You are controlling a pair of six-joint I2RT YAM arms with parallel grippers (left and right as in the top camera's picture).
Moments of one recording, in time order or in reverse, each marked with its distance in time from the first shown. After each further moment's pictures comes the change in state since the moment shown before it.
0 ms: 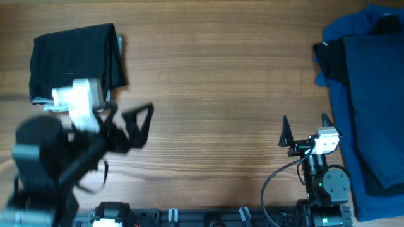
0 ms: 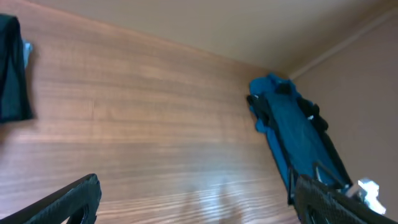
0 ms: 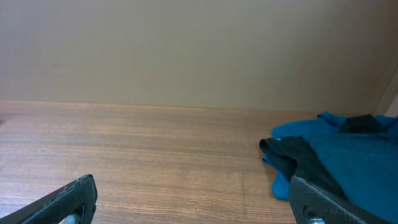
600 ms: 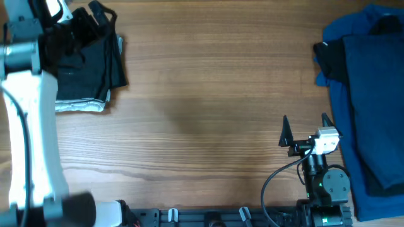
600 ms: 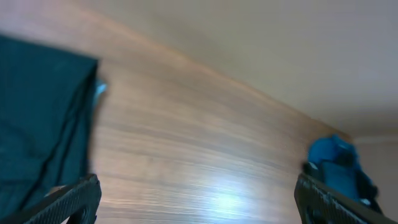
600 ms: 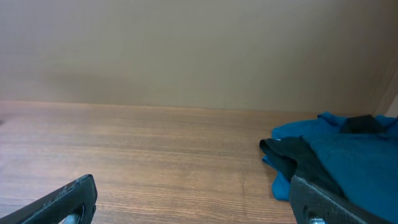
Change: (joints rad) left arm 0.229 0.808 0.558 0.032 -0.004 0.000; right arm 0.000 0.001 0.000 0.003 0.000 0.000
